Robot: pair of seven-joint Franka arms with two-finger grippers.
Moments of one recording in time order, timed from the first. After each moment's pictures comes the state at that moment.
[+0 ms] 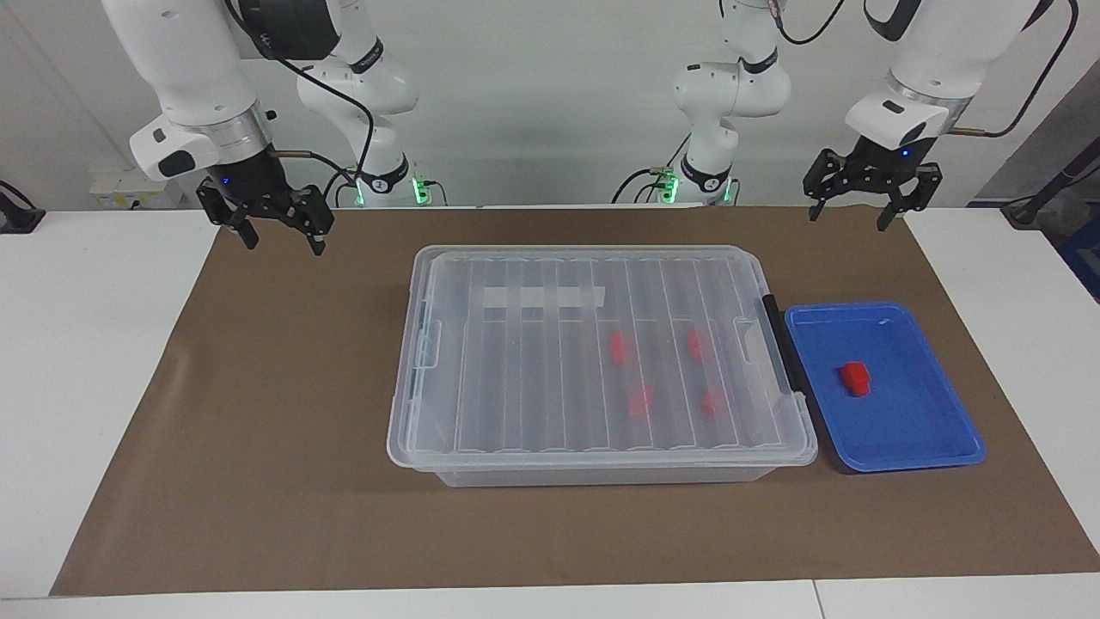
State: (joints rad) left arm -0.16 -0.06 0.07 -1.62 0.02 1.60 0.23; right arm 0.01 0.00 0.04 -1.58 -0.02 1.63 0.21
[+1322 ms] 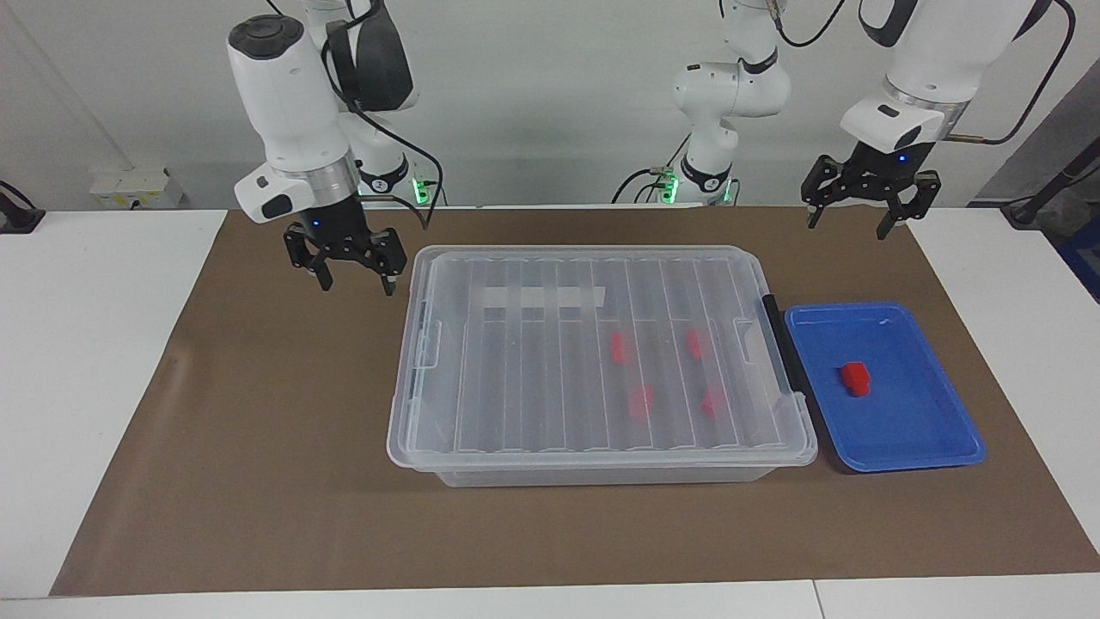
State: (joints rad) left arm -0.16 -0.06 0.06 -1.62 0.02 1.64 0.24; right arm 0.18 0.02 0.05 -1.80 -0.02 1.99 0.40
